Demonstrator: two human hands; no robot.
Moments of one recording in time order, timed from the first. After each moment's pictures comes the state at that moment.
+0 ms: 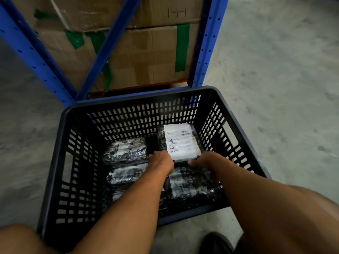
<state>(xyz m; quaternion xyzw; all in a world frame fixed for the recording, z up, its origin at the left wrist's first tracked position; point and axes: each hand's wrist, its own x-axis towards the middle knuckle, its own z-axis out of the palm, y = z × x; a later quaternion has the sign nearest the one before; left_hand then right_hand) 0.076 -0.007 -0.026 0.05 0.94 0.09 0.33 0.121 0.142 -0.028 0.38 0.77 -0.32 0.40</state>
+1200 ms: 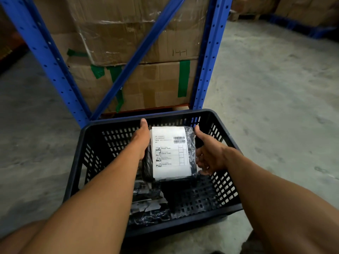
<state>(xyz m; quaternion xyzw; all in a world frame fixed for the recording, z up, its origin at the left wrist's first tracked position) 0.006 -0.047 0.079 -0.14 0.77 0.56 0.27 0.104 0.159 0.053 0.34 0.58 -0.66 0.33</state>
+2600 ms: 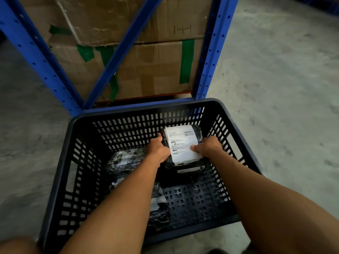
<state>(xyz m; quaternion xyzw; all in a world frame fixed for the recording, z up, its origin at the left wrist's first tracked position) 0.017 -0.007 -0.007 -0.03 0.87 0.40 0.29 0.076 0.151 0.001 0.45 0.78 -0.42 0.11</state>
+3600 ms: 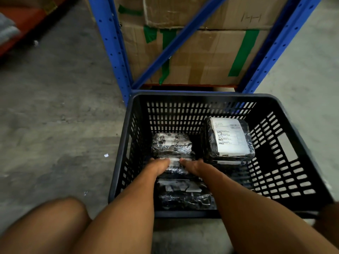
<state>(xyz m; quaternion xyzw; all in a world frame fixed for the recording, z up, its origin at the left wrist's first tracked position) 0.053 -0.164 -0.034 -0.20 0.80 0.34 0.46 0.075 -0.024 -0.041 0.26 0.81 -0.31 0.42</state>
